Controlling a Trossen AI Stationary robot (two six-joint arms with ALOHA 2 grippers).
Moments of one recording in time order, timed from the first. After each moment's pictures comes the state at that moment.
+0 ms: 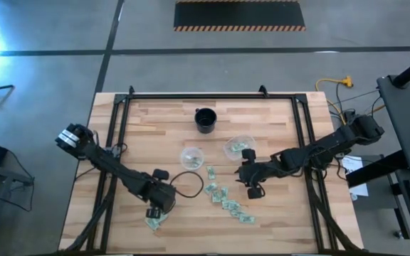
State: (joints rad) left arm -0.55 1.58 0.88 -0.61 -0.08 -0.43; right arm 0.33 1.40 0.77 -0.22 0.23 0.13
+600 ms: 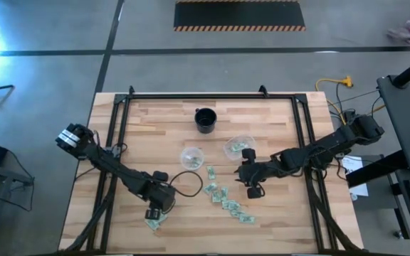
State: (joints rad) left arm -0.55 1.58 0.84 -0.55 0.00 -0.45; right arm 0.33 1.40 0.77 -0.22 0.24 0.14
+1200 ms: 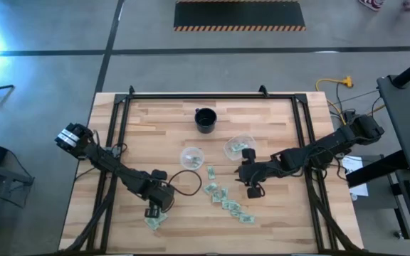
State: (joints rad) left arm -0.54 1.57 0.82 -0.56 -0.03 -0.45; right arm 0.32 1.40 0.77 -0.22 0.25 0.12
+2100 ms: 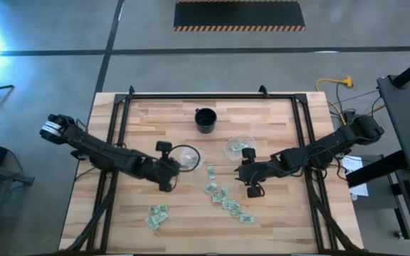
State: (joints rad) left arm -0.36 1.31 0.86 -0.51 -0.54 -0.10; right arm 0.32 1.40 0.77 -0.22 0.26 0.10
